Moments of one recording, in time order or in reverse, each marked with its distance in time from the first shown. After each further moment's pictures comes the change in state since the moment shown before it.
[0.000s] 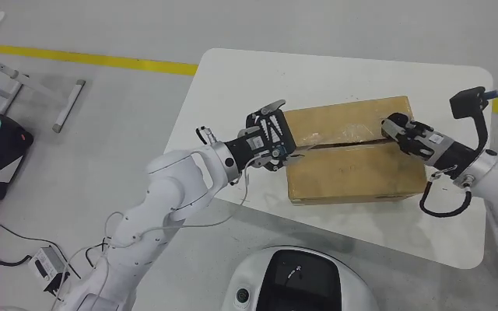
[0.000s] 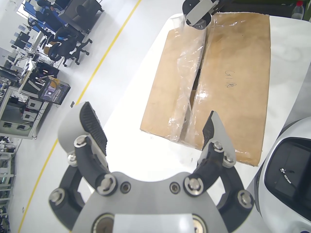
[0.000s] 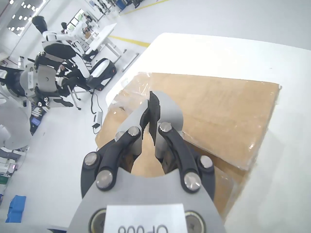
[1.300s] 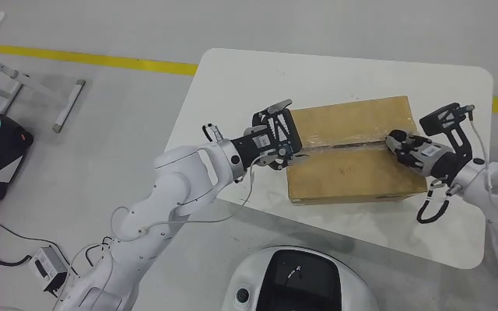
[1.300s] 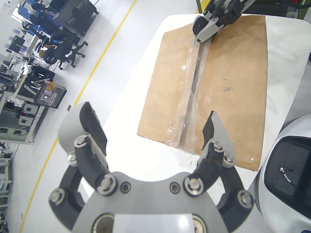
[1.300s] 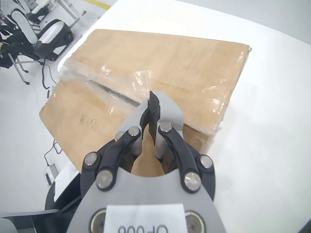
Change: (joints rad) left arm -0.041 -0.003 0.036 0.037 -0.003 -0.009 0.006; right arm -0.017 0.014 -0.020 -0.022 -0.353 -0.004 0.071
